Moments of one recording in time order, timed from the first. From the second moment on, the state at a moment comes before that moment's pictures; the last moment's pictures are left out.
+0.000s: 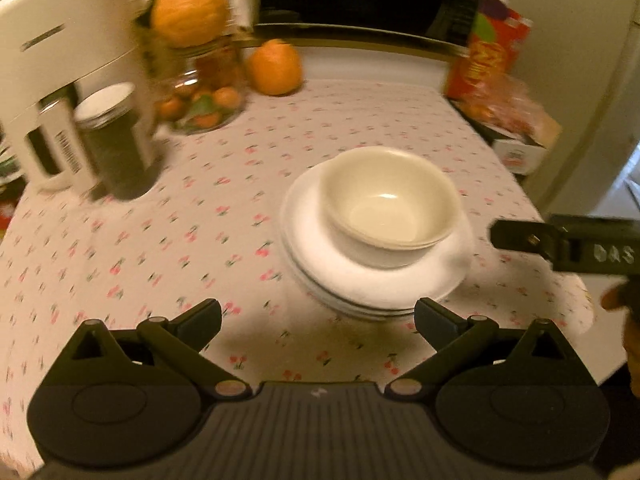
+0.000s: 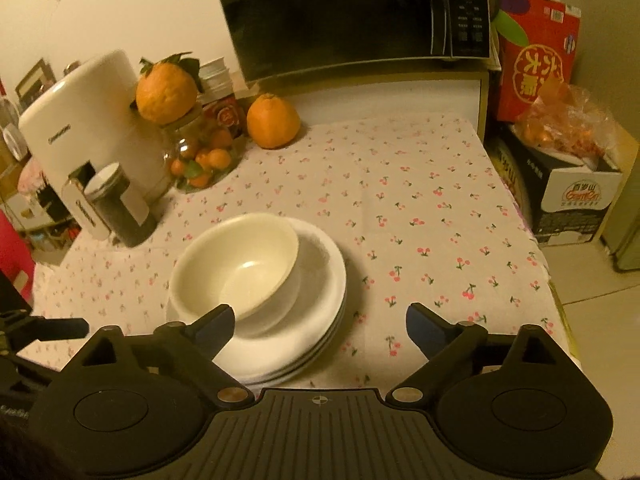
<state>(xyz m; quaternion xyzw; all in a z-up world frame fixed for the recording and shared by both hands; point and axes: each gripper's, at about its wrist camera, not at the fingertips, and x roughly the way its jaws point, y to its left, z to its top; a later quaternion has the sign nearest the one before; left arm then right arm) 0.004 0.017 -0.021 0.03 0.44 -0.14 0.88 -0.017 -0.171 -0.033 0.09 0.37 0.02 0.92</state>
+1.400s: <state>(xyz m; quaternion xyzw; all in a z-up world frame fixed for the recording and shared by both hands) -0.015 0.019 -0.038 0.02 0.44 -0.03 0.90 -0.024 -0.143 -0.058 0.04 0.41 -0.01 0.91</state>
